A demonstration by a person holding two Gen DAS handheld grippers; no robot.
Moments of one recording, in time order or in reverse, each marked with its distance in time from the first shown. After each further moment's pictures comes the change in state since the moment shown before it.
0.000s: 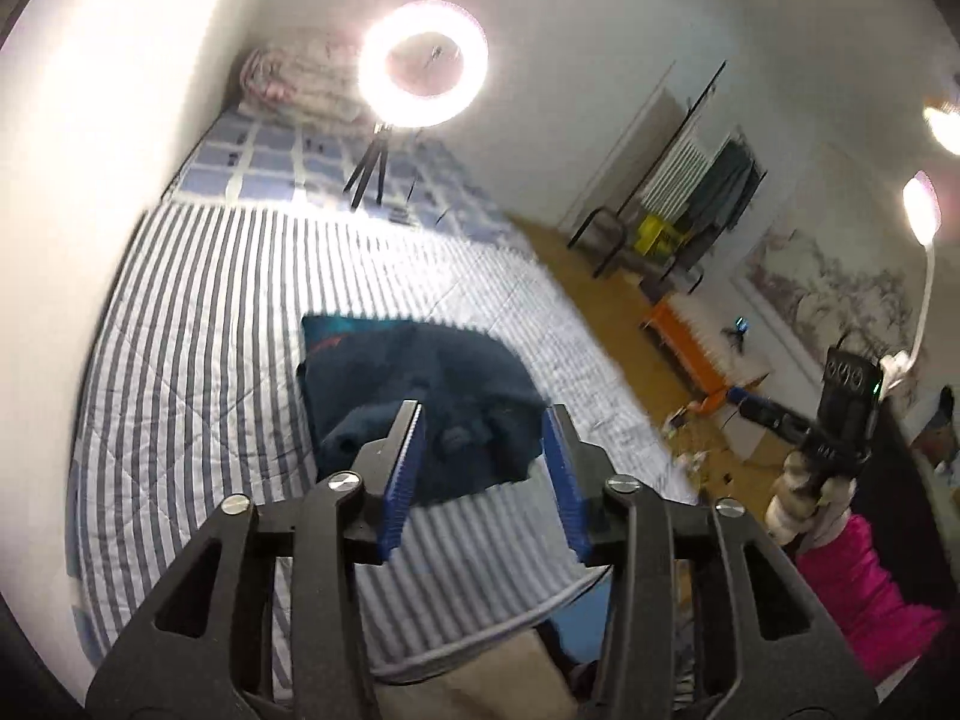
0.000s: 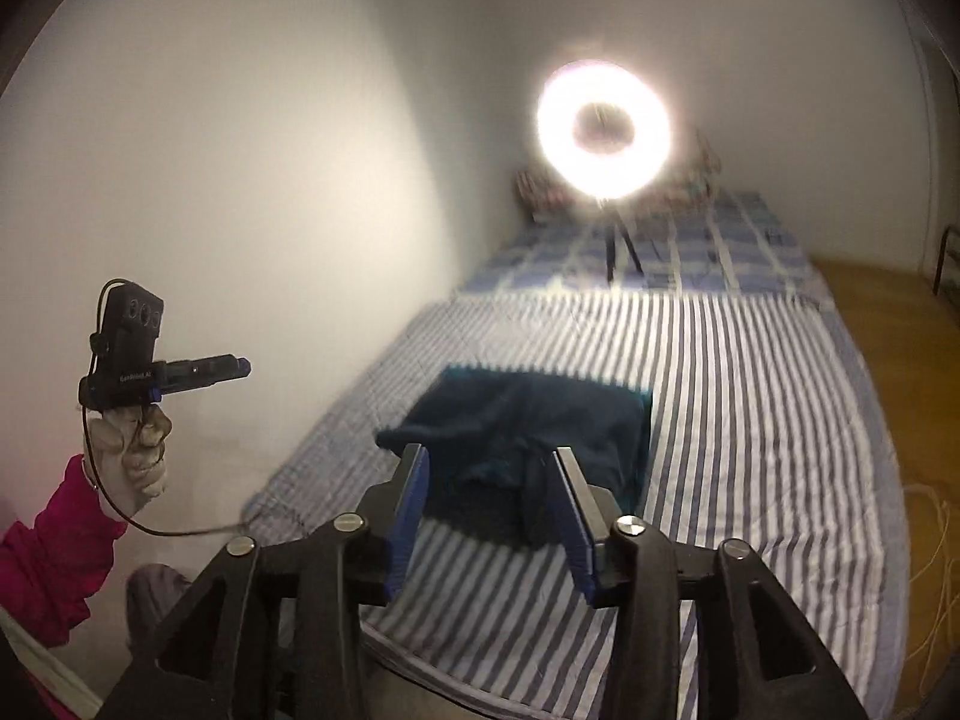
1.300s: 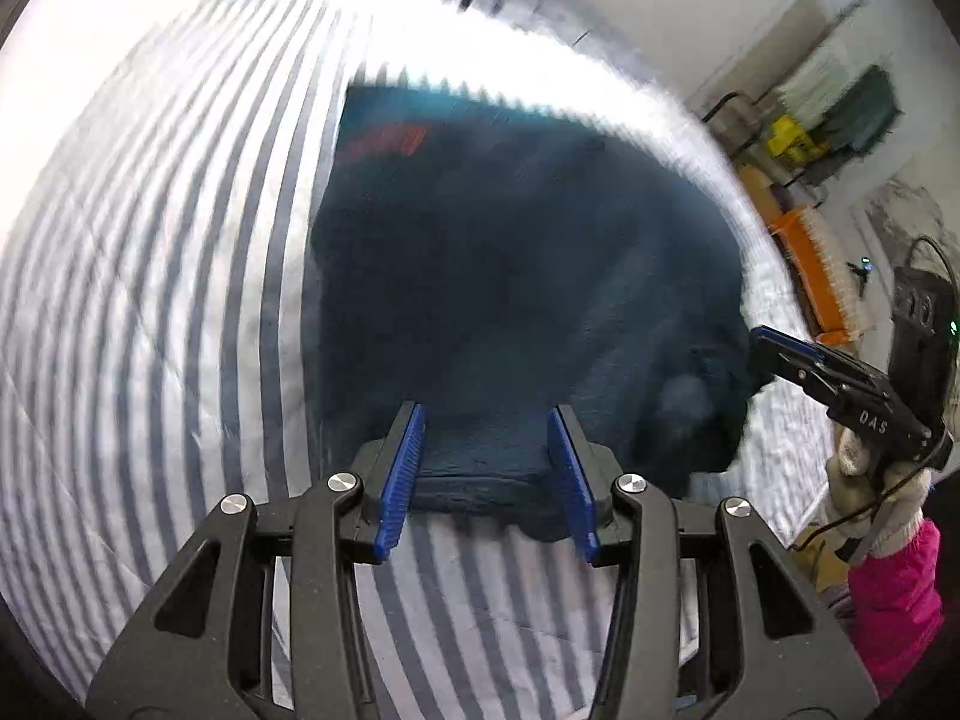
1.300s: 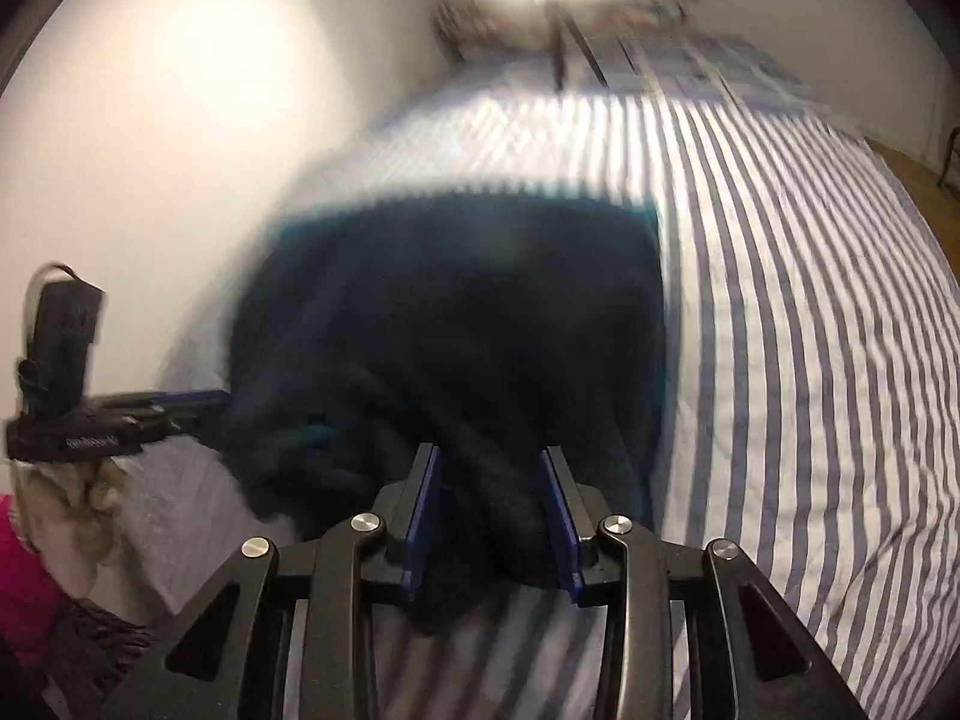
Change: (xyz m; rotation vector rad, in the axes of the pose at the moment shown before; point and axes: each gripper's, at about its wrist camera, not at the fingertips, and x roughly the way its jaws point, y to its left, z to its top) left arm 0.239 0.087 -0.062 -0.073 0.310 0.254; right arm 0.232 -0.088 -0.052 0.123 0.316 -0.051
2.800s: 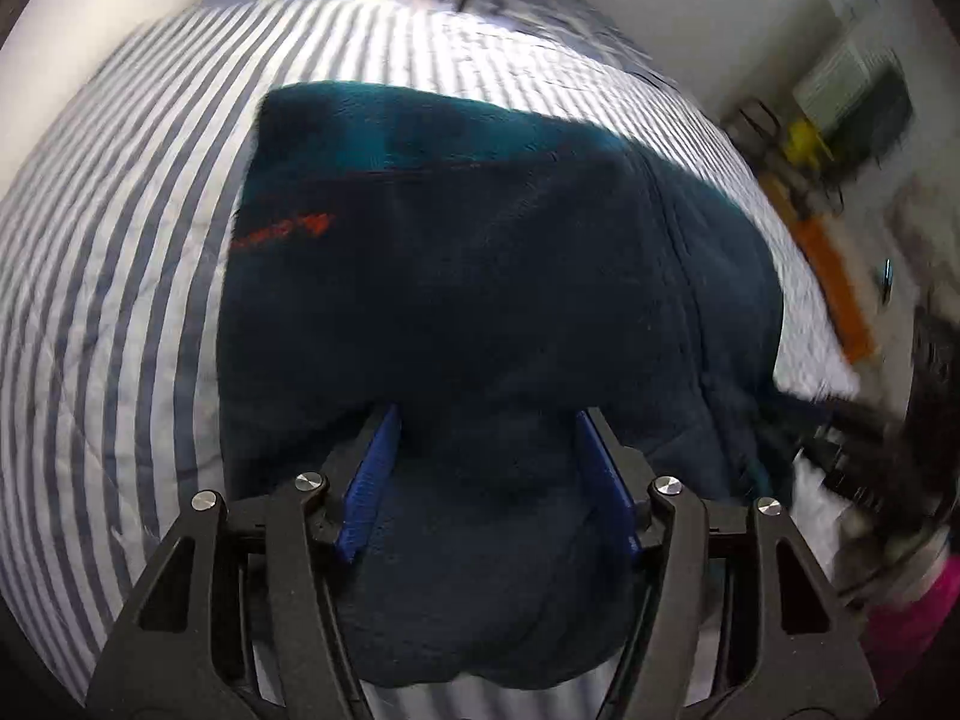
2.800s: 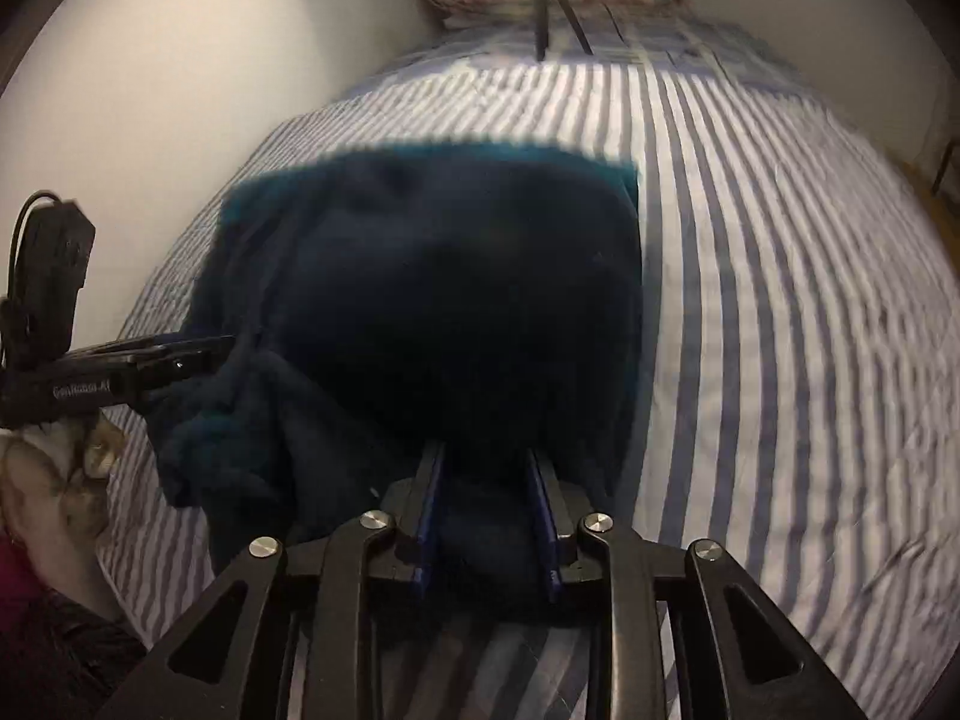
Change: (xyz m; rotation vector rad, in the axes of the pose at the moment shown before) left arm 0.073 -0.009 0.013 0.038 -0.003 0.077; right arm 0.049 -0.022 -0.014 -0.001 0.108 -0.078
